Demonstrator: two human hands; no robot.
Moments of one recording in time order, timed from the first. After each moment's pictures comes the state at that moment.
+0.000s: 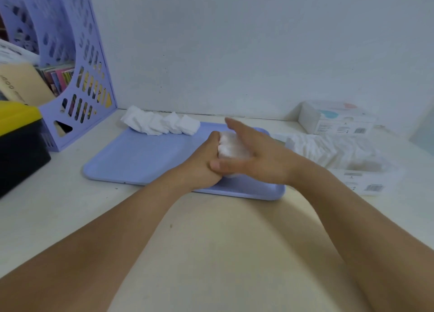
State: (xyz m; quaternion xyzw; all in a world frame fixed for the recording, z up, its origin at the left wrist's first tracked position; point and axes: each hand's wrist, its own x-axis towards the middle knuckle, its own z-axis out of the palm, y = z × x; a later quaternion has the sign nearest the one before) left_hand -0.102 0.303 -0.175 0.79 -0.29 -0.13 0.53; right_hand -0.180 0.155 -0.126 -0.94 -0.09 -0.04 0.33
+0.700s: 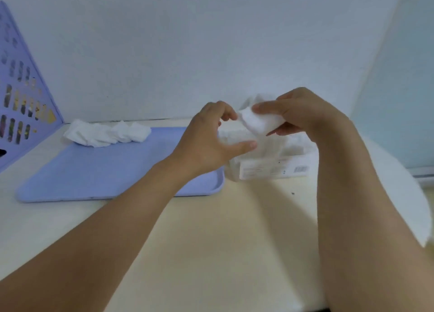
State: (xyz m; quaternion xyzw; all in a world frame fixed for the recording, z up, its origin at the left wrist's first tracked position) left_hand -0.160 0.208 -0.119 0.80 -0.41 0.11 0.43; right_hand -0.234 0.016 -0.061 -0.84 0.17 -0.14 0.49
